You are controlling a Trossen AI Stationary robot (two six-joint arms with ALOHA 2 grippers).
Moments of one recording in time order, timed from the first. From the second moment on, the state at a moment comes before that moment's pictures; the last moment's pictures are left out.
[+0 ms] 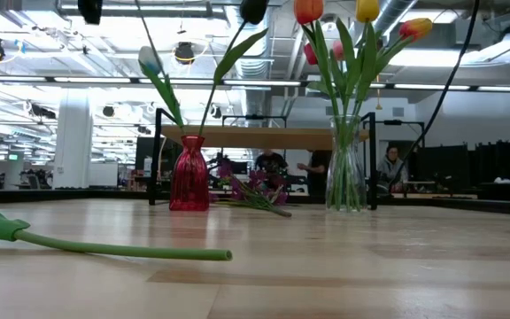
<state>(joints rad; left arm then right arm) 0.31 0.42 0.70 -0.22 0.07 -0.10 0.38 2.14 2.36 -0.26 0.73 0.15</state>
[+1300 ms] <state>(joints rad) 0.31 0.63 0.59 -0.12 0.20 -0.13 0.38 2.14 2.36 -0.27 0.73 0.12</state>
